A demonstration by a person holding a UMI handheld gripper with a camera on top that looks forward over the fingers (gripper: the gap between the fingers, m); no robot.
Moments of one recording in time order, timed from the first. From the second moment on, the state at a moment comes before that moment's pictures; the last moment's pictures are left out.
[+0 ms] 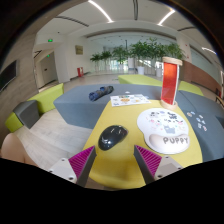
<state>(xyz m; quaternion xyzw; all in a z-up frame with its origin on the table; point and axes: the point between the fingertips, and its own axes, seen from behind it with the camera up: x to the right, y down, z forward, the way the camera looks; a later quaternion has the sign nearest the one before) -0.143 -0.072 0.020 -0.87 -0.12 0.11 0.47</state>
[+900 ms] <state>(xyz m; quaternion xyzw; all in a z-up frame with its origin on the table) -0.141 0.056 0.137 -0.82 -0.07 0.07 0.56</state>
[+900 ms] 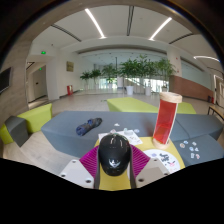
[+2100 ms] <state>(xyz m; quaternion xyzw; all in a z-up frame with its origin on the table) -0.032 -0.116 0.104 -0.88 -0.03 0.03 0.47</state>
